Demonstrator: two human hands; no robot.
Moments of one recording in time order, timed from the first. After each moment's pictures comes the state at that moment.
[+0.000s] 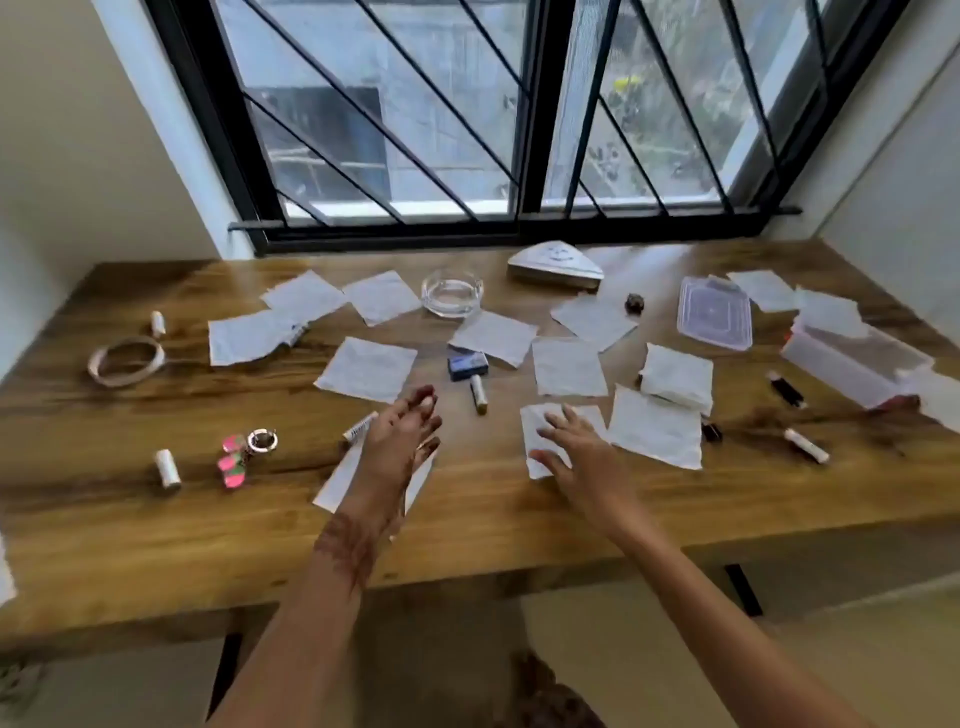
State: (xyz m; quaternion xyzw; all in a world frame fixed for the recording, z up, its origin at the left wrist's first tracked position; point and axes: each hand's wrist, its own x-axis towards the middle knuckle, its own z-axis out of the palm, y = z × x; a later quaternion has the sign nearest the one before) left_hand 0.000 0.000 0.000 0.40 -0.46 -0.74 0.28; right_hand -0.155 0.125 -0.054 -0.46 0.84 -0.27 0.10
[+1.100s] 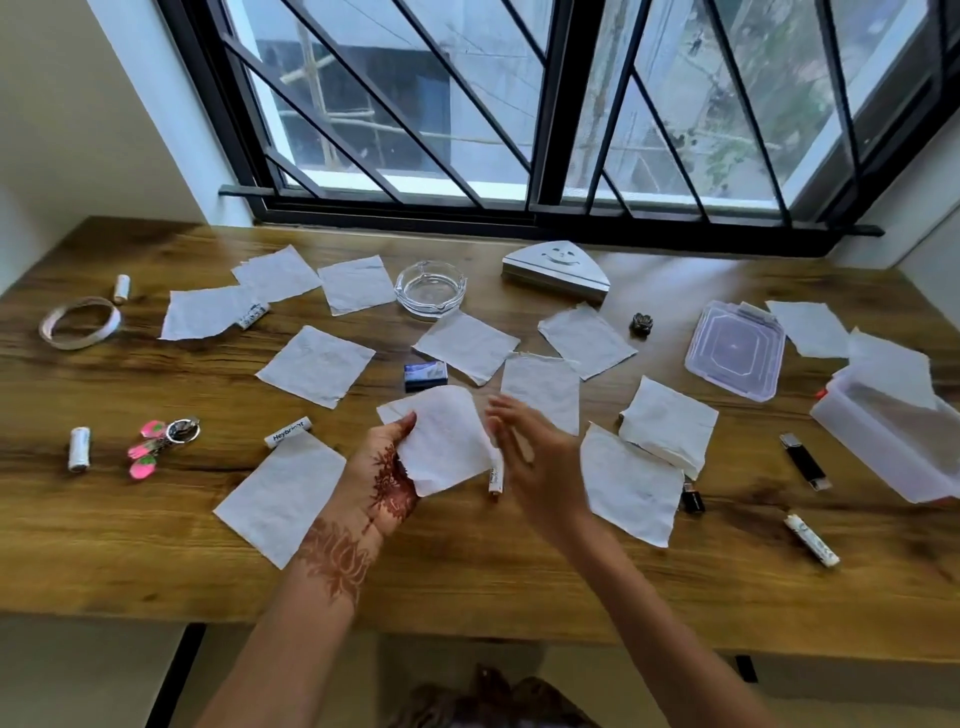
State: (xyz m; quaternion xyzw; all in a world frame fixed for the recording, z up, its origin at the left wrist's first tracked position) left_hand -0.090 0.010 -0.020 0.44 -0.19 -0.84 0.25; right_hand -0.217 0.095 -0.051 -0.52 0.68 -0.51 0.09
